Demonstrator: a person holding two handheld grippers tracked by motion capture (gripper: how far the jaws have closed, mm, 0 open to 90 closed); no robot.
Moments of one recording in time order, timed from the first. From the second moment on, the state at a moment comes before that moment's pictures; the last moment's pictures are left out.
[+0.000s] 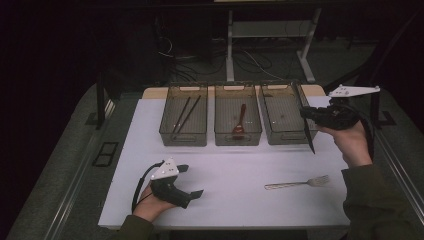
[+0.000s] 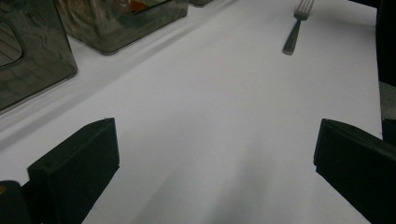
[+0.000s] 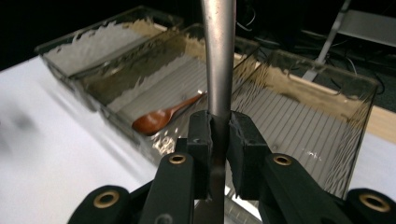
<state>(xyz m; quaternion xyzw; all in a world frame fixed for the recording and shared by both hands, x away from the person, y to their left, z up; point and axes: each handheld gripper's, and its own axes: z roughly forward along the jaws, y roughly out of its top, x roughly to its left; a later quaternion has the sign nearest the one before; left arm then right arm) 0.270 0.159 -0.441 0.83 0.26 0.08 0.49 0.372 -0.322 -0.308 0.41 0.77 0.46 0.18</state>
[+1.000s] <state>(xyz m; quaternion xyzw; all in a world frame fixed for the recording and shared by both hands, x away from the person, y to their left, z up) 0.269 0.160 -0.440 0.83 0.26 0.07 0.49 0.469 -0.327 -0.320 0.46 0.75 0.43 0.22</state>
